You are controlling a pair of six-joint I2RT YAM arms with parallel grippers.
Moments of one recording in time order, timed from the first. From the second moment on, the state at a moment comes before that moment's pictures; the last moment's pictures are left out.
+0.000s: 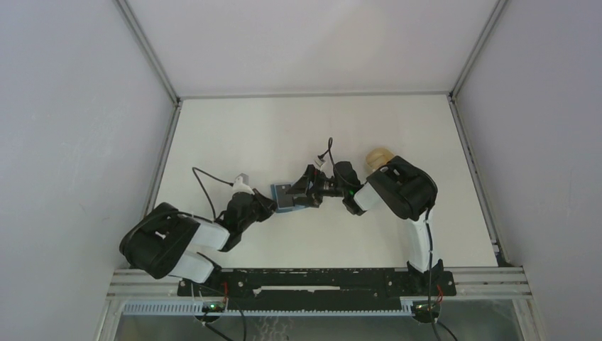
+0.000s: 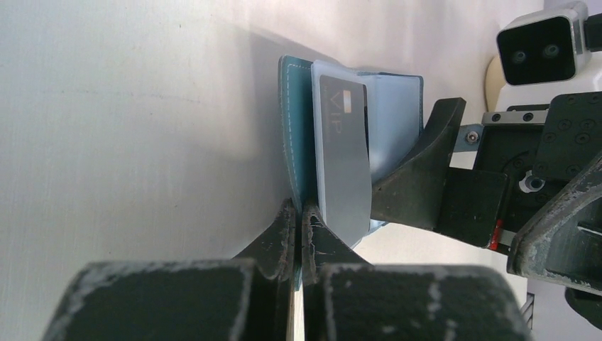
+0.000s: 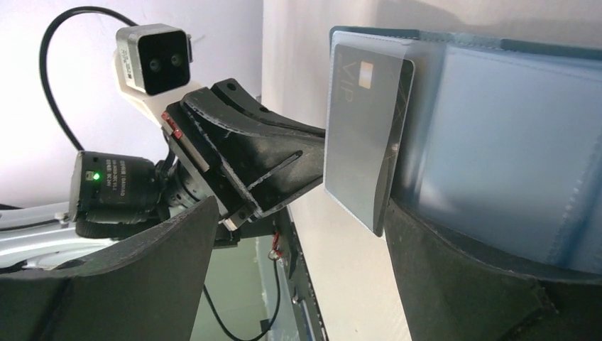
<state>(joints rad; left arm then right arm) -0.55 1.45 0.16 0.76 -0.06 -0.96 0.65 2.08 0.77 0.99 -0.70 1.21</state>
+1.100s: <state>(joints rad) -0.53 1.50 0.15 0.85 -0.01 -0.96 0.62 2.11 0.76 1.07 -0.76 1.19</state>
